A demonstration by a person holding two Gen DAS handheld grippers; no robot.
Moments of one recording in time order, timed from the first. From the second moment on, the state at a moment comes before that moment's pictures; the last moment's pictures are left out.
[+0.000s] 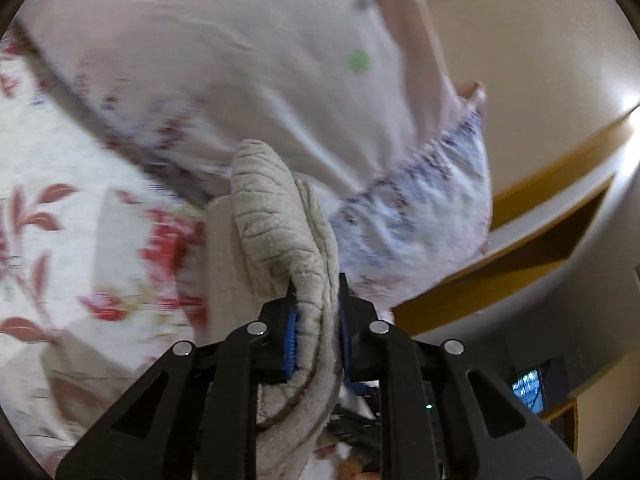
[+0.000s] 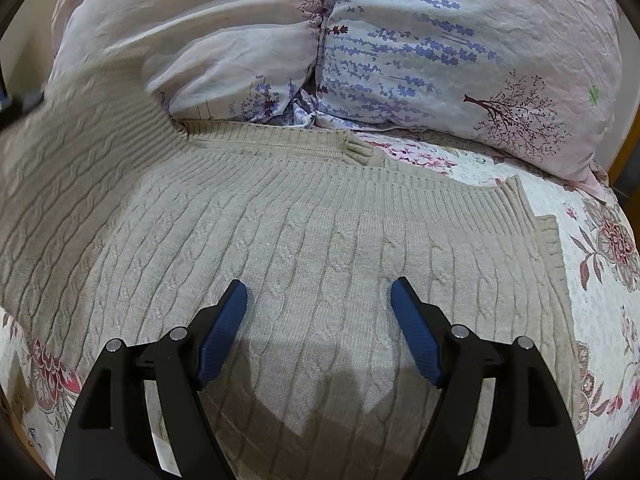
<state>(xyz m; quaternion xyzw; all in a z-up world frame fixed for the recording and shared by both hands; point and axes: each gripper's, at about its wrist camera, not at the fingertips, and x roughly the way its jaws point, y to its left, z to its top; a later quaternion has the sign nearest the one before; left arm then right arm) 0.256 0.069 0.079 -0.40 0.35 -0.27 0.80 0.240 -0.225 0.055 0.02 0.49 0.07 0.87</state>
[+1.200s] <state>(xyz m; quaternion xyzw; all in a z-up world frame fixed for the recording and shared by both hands) 0.253 -0.028 0.053 -0.25 0.43 -0.23 0.84 0.232 -0.337 0.044 0.39 0.53 0.21 0.73</state>
